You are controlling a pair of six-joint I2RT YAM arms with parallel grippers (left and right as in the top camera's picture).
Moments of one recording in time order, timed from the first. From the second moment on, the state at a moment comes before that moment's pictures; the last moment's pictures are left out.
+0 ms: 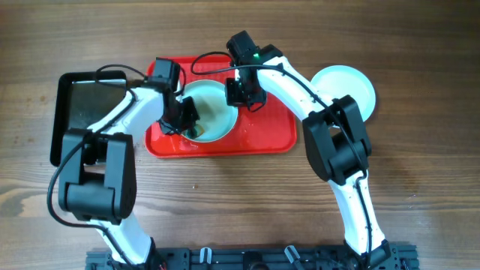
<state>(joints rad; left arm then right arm) -0.15 1.92 1.19 -0.70 0.23 -0.50 0.53 2.37 1.92 -0.91 -0.24 0.44</state>
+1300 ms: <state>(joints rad) 0.08 1.80 1.39 -0.78 0.13 -0.52 0.60 2.43 2.01 -0.80 -0.02 0.28</state>
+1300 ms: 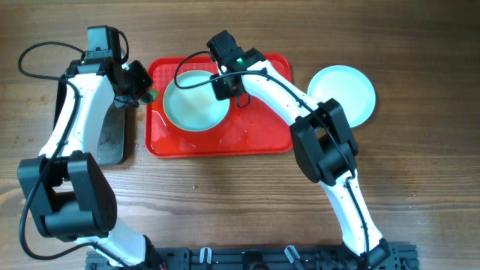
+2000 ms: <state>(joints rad) -0.20 2.01 1.39 -0.58 0.12 -0.49 0.55 2.43 2.02 -0.92 -0.18 0.56</state>
